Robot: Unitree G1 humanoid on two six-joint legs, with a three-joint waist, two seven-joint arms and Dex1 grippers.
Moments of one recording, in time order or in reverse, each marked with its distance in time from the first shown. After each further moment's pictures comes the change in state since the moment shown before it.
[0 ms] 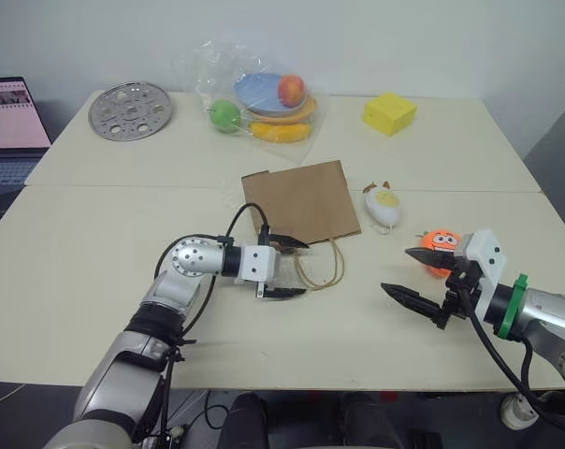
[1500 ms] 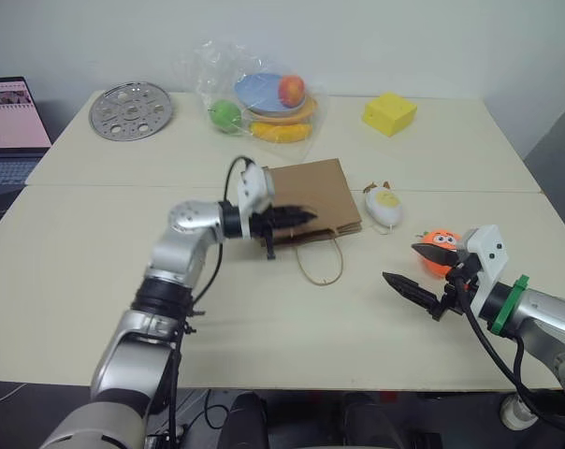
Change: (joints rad) left arm -0.160 -0.025 0.183 -0.221 -0.361 0.826 0.041; right arm -0.012 0.060 -0.015 -0.017 0.019 0.045 -0.125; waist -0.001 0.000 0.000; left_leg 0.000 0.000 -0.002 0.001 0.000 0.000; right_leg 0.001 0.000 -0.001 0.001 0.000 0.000
